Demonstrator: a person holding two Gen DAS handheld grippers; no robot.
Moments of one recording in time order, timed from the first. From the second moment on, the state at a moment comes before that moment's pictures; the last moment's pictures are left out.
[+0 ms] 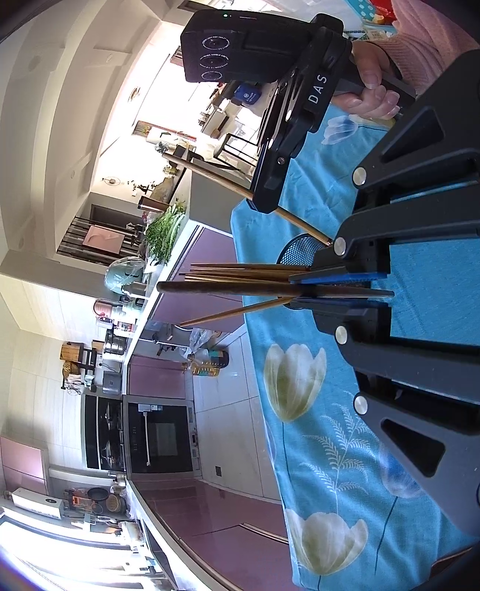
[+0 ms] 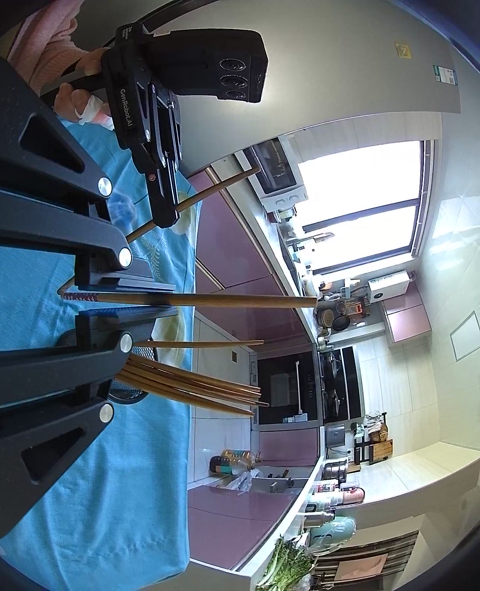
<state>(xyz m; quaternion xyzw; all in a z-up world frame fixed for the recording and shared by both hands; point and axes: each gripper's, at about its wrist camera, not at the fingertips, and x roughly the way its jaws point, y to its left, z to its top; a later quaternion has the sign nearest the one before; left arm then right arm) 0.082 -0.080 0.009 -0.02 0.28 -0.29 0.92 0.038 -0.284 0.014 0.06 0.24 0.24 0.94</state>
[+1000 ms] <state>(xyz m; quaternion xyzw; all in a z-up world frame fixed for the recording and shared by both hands) 0.084 -0.098 0.065 0.00 0.22 -0.31 0.93 0.053 -0.285 0.038 0.05 0.20 0.23 0.95</state>
